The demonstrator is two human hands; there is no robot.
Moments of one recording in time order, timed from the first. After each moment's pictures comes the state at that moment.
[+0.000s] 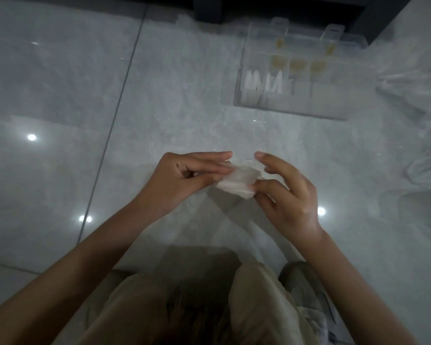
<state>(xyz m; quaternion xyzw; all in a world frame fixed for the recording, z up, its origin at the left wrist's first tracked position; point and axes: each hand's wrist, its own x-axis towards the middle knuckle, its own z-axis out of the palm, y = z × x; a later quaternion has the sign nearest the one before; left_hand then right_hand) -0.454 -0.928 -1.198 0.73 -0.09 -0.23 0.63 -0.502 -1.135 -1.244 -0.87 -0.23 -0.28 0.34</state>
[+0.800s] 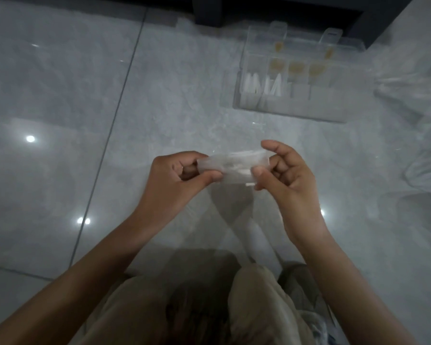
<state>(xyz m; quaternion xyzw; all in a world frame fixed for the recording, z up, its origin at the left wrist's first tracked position) -0.462 -0.934 -1.189 0.78 -0.03 -0.14 0.61 -0.497 -1.118 -1.198 -0.65 0.15 0.04 0.74</state>
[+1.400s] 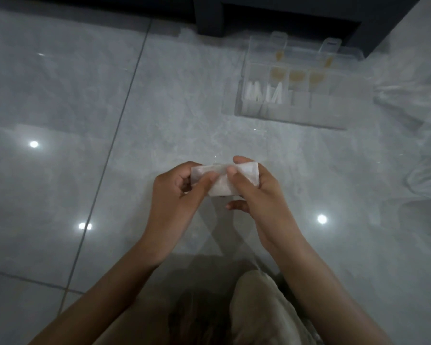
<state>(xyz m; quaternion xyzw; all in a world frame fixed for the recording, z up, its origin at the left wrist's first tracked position) -0.478 -0.939 -1.192 0.82 0.02 -0.08 0.57 -0.490 -1.082 -1.198 -0.58 0.26 0.17 0.75</state>
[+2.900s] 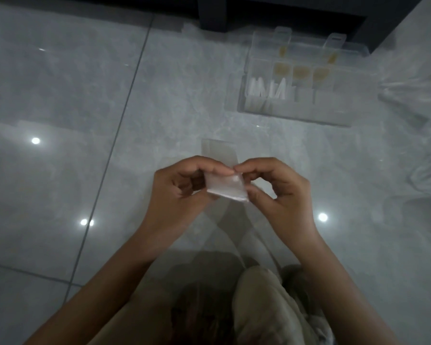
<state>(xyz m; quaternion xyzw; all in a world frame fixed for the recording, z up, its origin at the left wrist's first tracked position) -0.477 -0.934 -1.181 0.73 -0.14 -0.07 0.67 -0.496 -1.104 -1.201 -0.75 -0.09 -0.07 0.65</state>
